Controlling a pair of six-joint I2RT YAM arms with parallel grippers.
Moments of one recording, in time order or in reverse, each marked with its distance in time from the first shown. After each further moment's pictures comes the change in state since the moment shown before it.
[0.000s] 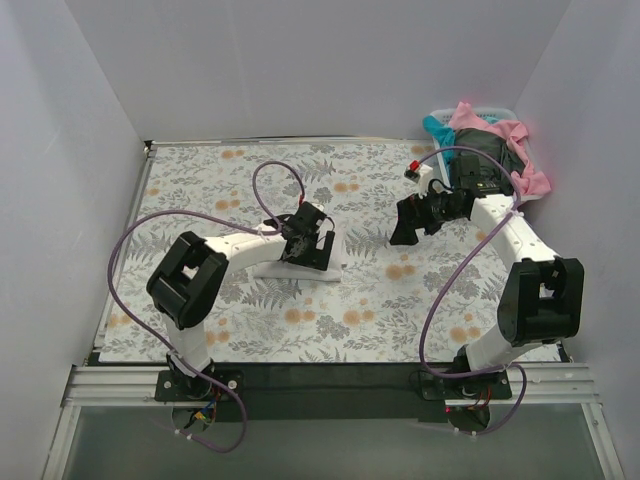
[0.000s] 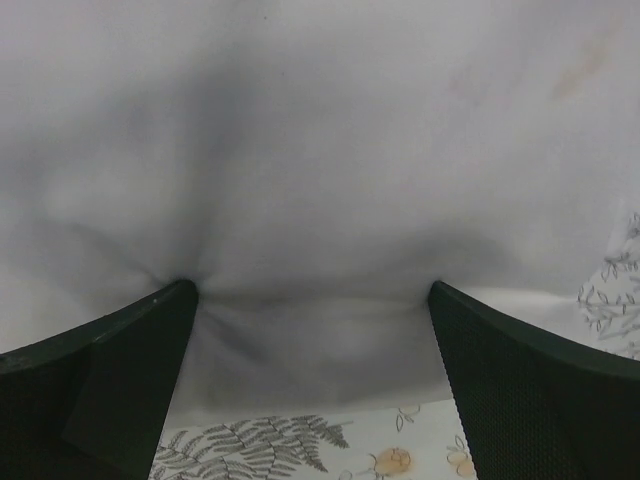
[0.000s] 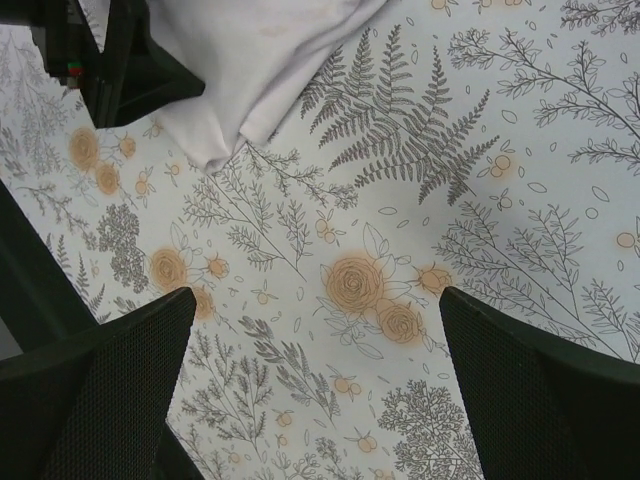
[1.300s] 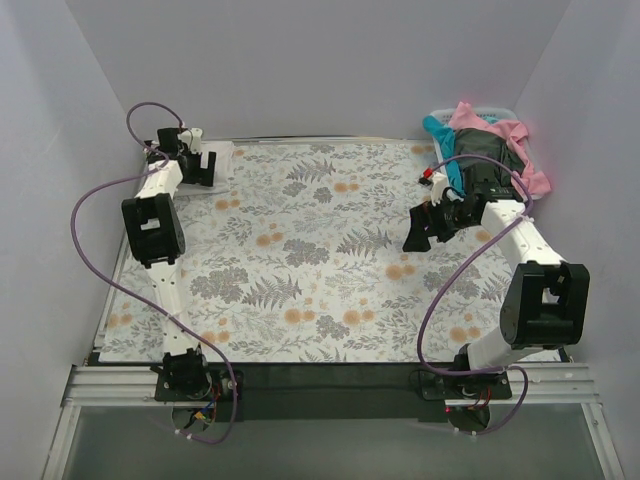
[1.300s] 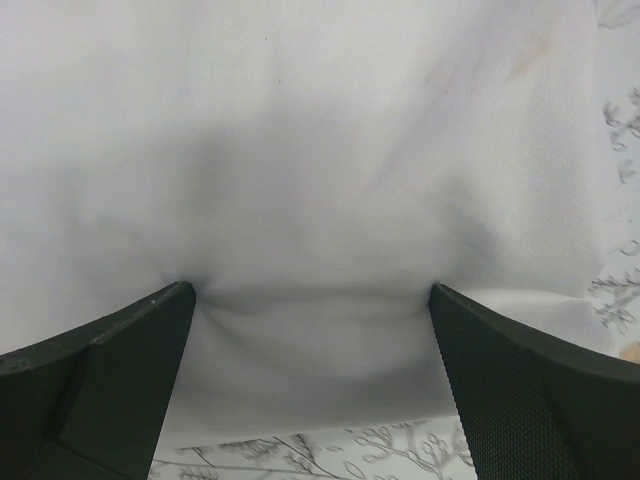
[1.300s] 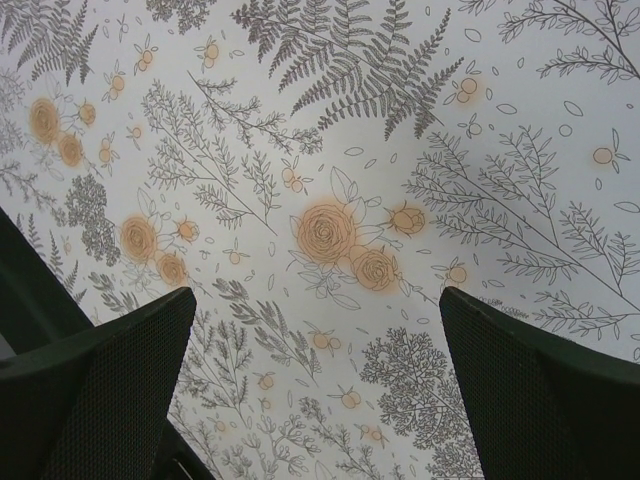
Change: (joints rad) left arm 0.863 0.660 0.903 -0.046 0.269 0.682; right arm -0.092 -0.026 -0.060 -0.049 0.019 -0.075
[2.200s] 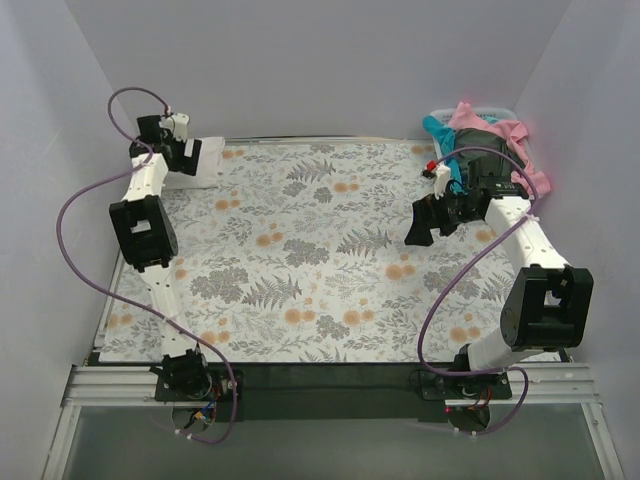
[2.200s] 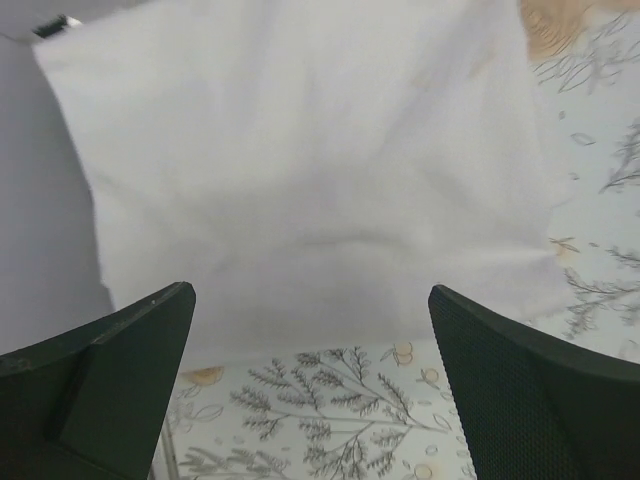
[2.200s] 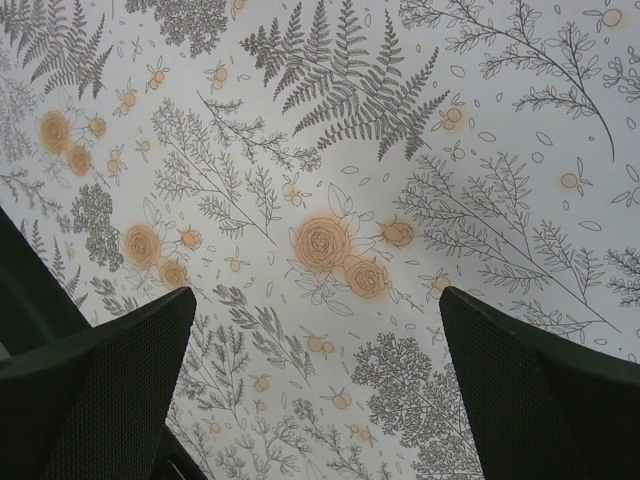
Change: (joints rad) left arm 0.050 -0.027 0.066 0.020 0.006 0.136; right arm -0.011 -0.017 0.043 -0.027 -0.014 -0.021
